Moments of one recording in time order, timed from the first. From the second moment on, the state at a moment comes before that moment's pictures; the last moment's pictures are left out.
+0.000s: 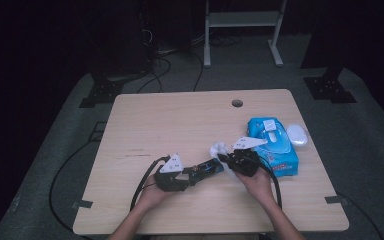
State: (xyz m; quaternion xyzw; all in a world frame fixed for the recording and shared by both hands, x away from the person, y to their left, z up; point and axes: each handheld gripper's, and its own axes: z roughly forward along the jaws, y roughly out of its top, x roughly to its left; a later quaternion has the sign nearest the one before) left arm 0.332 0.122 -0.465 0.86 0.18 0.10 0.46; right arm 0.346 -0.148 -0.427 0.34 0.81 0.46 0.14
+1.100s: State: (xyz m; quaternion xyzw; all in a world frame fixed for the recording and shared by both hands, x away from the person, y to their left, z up) left arm 0.333 0.118 -0.464 0.87 0.17 0.09 0.45; right arm 0.333 -0.105 -0.426 0.31 0.83 0.44 0.15
